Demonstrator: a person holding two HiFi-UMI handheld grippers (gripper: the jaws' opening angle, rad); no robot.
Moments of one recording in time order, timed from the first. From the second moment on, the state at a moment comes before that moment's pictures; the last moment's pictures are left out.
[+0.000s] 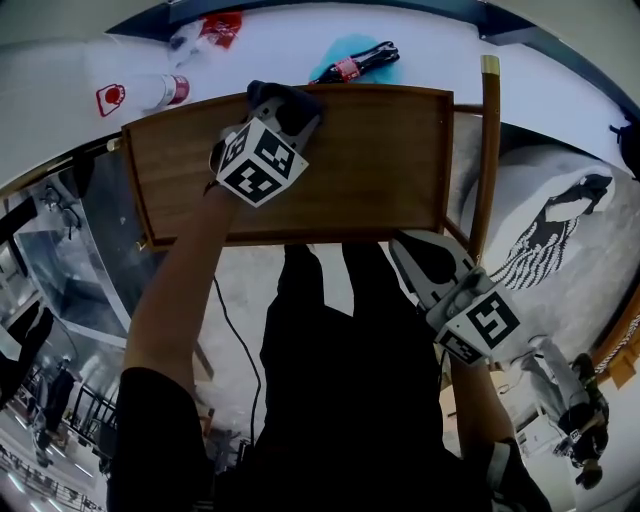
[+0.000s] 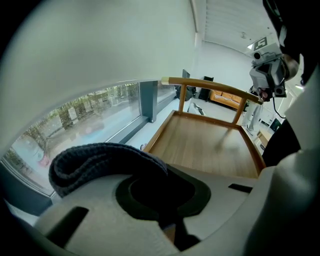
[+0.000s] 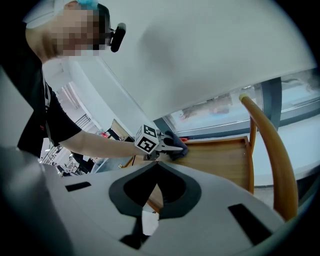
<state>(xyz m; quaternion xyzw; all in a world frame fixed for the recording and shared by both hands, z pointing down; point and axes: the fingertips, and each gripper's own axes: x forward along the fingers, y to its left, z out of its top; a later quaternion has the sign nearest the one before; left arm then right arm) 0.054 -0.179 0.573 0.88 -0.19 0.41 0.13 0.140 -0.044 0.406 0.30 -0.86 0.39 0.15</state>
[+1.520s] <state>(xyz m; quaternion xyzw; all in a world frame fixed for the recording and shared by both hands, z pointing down) 0.261 -0.171 0.560 0.92 -0.08 0.38 0.09 0.245 -0.034 0.390 0.36 -0.84 0.40 0.11</state>
